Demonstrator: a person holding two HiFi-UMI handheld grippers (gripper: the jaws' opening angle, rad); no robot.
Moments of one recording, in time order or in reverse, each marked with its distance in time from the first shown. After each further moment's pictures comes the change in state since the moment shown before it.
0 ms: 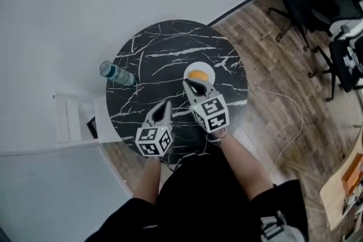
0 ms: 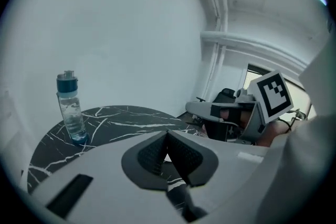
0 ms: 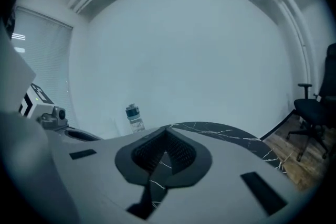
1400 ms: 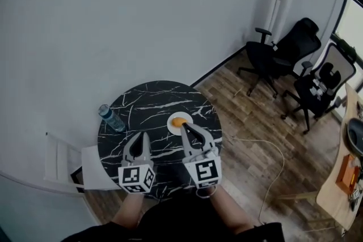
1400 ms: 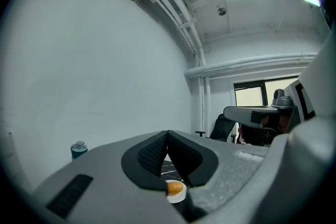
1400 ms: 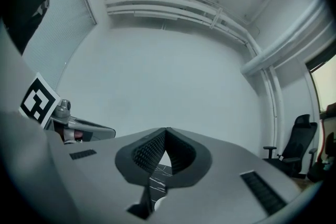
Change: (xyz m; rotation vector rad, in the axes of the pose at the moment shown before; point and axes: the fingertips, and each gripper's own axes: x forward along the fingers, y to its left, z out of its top) left arm -0.131 -0.046 0.118 0.189 -0.456 0.000; right arm -0.178 0.084 0.126 -0.310 -0.370 -0.317
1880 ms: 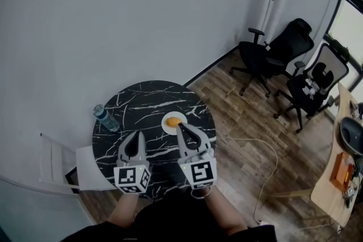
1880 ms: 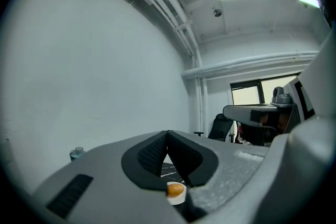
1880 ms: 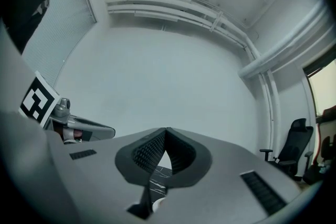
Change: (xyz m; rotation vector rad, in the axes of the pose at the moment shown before) left arm -0.002 0.000 0.015 0.041 -0.018 -0.032; right arm -0.003 0.003 0.014 -0.024 -0.024 -0.039
